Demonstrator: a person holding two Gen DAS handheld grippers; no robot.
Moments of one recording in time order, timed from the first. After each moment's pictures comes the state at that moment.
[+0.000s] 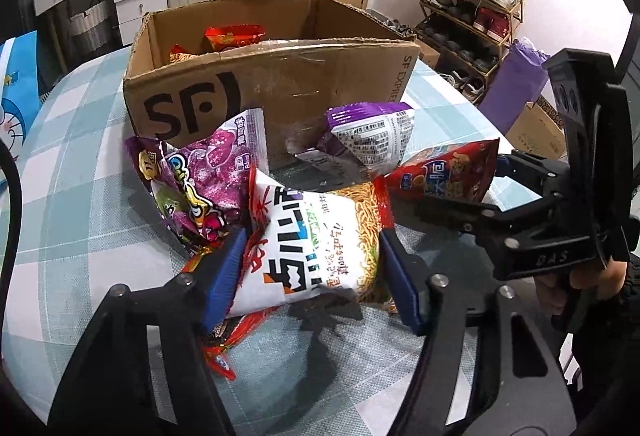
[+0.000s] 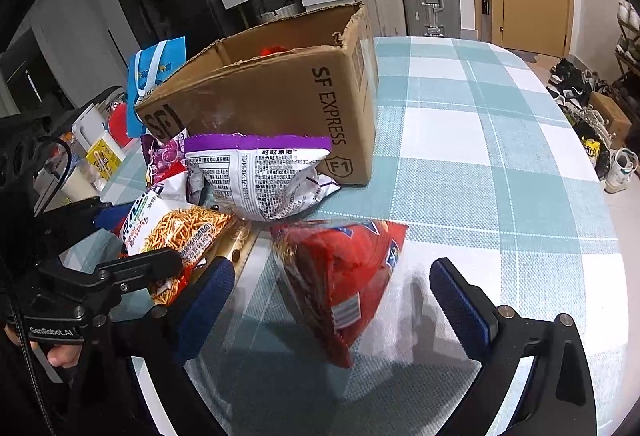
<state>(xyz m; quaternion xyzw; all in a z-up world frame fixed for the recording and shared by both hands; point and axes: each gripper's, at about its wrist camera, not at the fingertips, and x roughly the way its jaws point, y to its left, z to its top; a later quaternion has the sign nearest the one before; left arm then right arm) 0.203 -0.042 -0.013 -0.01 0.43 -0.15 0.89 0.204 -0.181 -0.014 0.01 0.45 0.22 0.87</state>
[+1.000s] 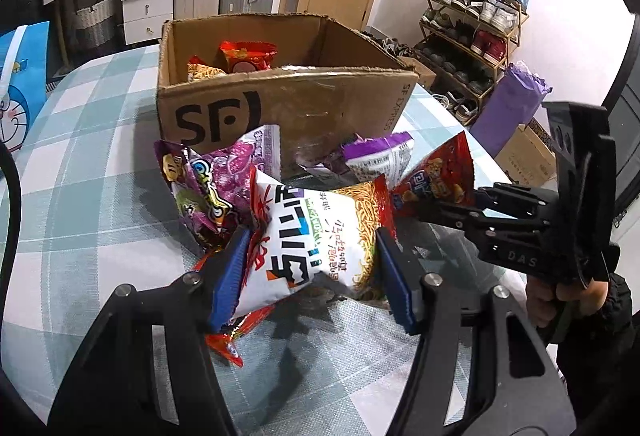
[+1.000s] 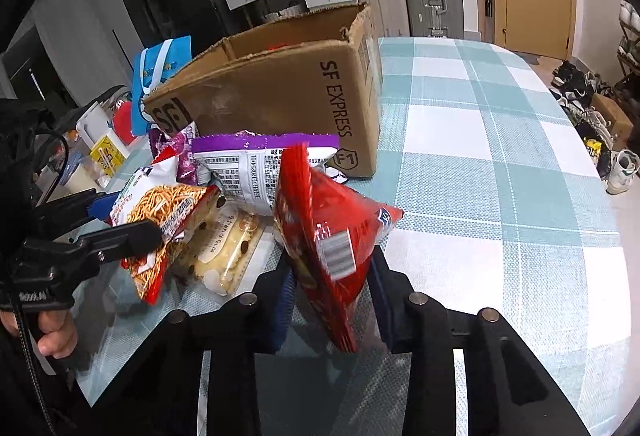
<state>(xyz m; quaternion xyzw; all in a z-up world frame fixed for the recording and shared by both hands) 0.183 -0.022 0.003 -0.05 0.41 -0.15 0.90 0.191 -0.185 -0.012 0.01 0.44 0.23 0.87</state>
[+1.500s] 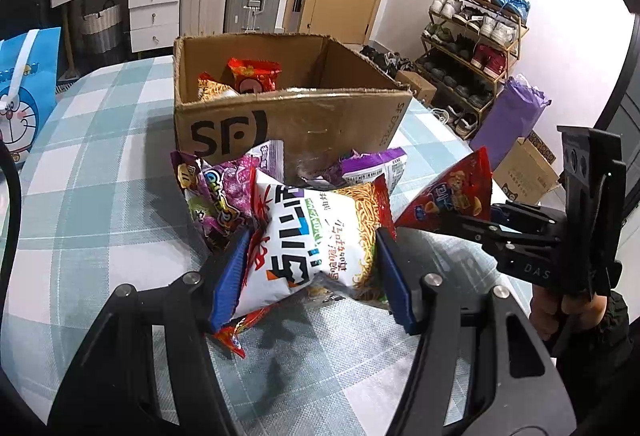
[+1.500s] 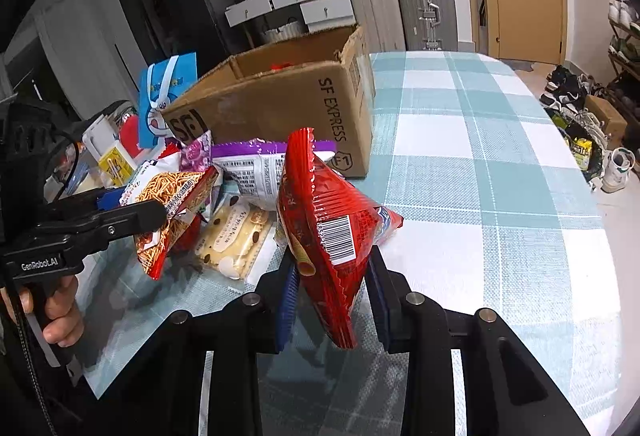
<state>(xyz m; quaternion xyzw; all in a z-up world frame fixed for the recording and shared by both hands) 0.161 -0.016 0.021 -0.06 0.39 -0.14 0.91 0.164 -0.200 0.002 0.03 0.42 0.22 0.88</state>
